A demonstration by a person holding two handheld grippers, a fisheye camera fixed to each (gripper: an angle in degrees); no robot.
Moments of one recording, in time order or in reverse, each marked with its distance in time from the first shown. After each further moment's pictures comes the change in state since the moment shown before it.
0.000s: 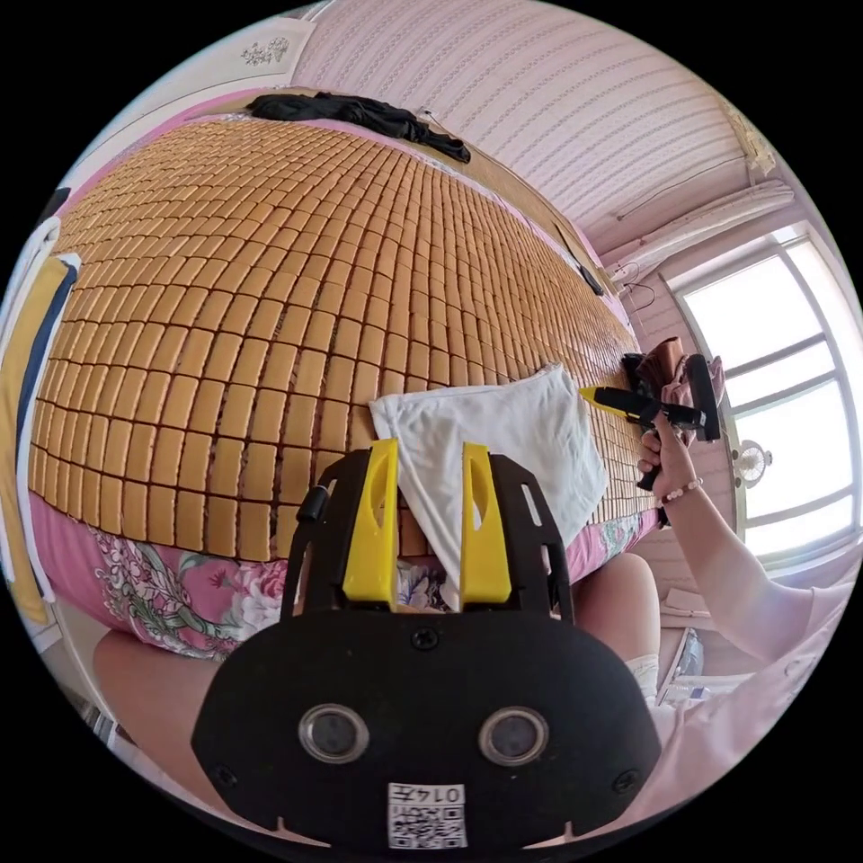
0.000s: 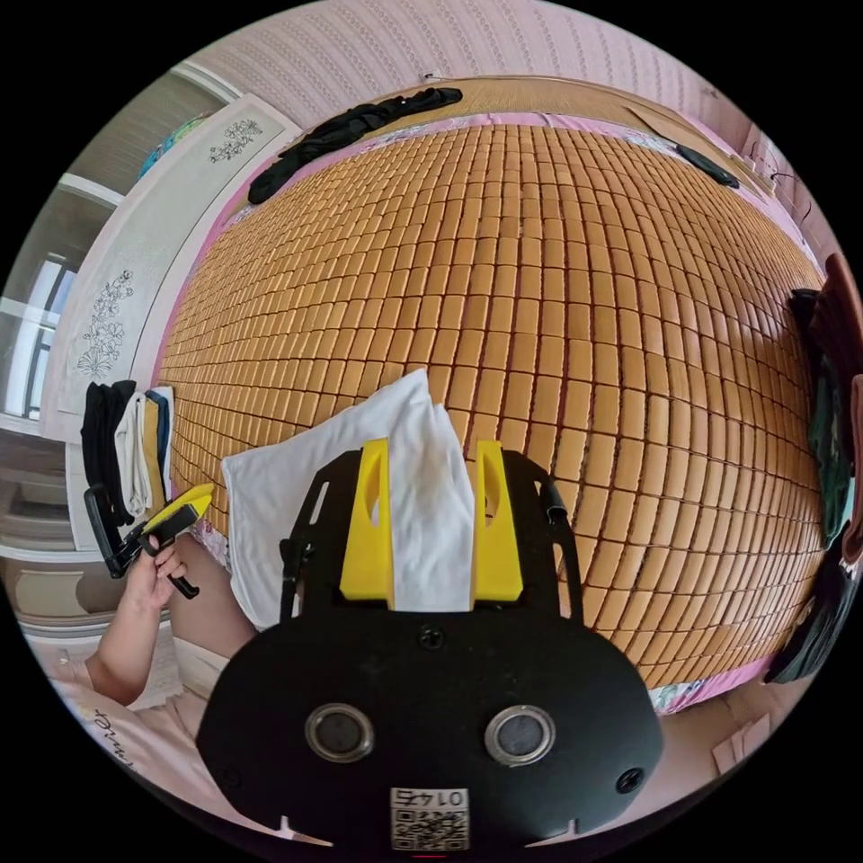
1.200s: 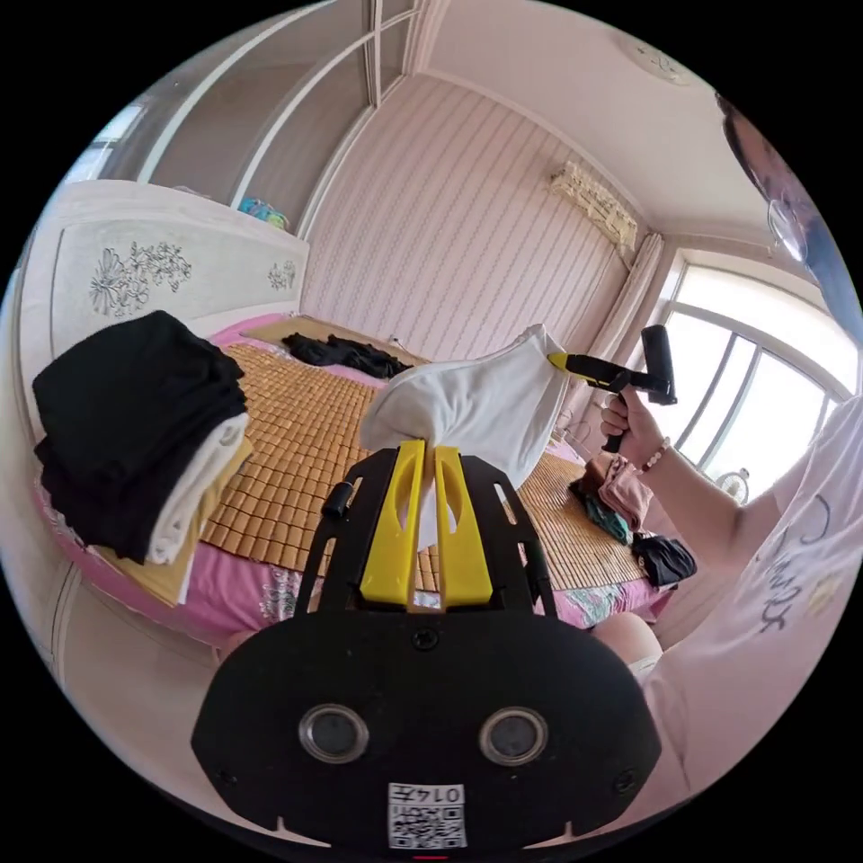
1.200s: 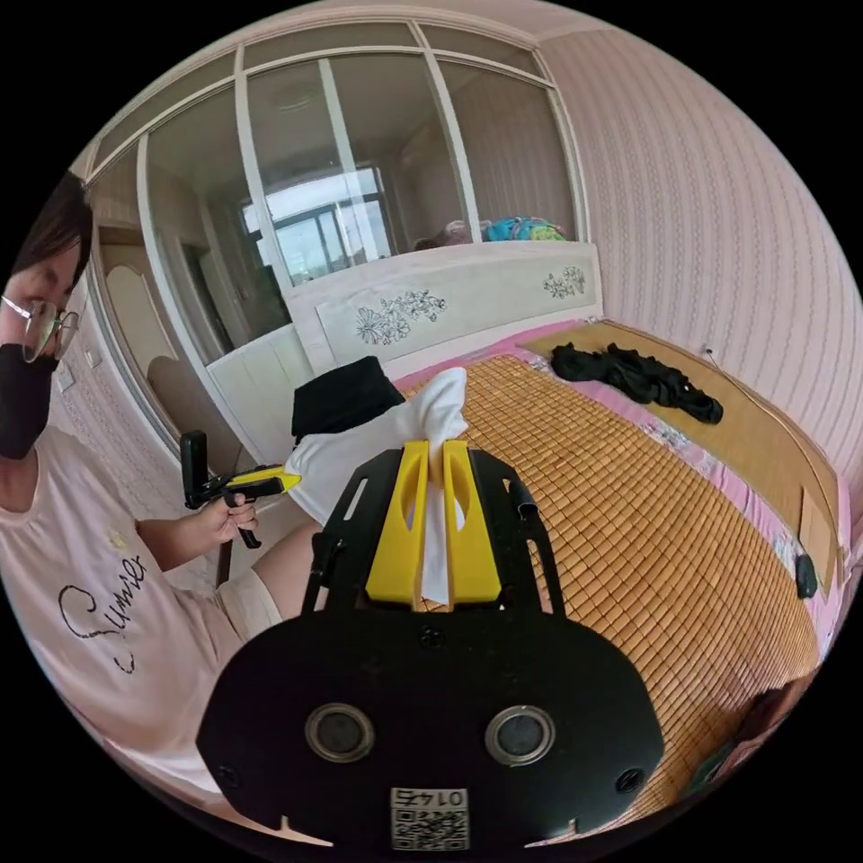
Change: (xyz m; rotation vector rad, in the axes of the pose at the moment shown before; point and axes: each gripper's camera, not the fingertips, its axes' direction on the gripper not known) left arm -0.026 0.264 -0.292 0.779 -0.062 0.130; right arm -0.365 0.070 -0.181 0.467 -0.356 -0.914
